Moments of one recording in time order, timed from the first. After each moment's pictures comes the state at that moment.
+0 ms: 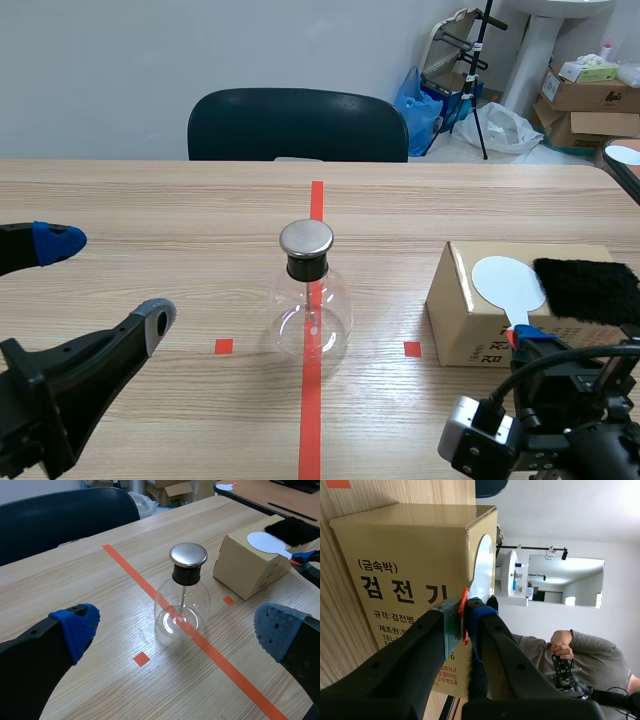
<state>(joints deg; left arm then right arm) 47.8 -32.8 -8.4 120.0 -21.3 -26.8 -9.3 -34.2 21.0 -12.3 86.5 -72.8 -30.4 -2.1</state>
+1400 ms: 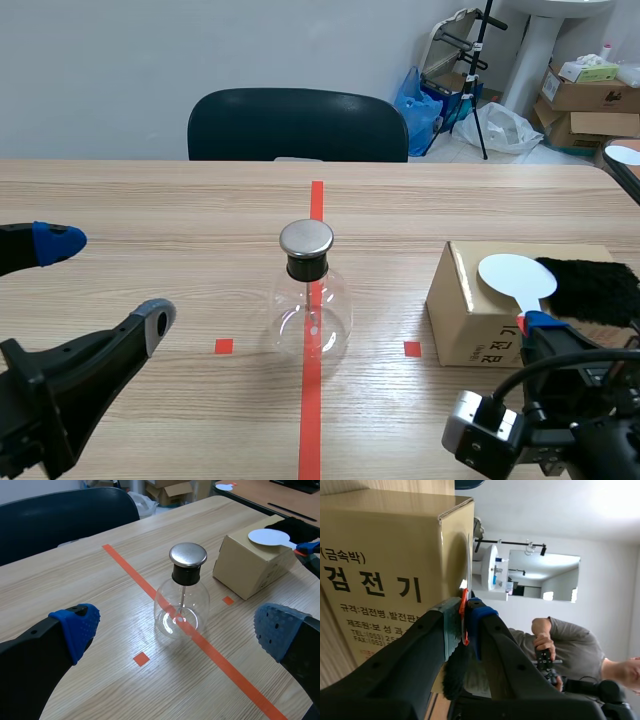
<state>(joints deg) 47.8 -32.8 -8.4 120.0 -21.3 -26.8 -9.3 -34.2 21.0 -12.3 87.0 -78.9 -34.3 -7.4</state>
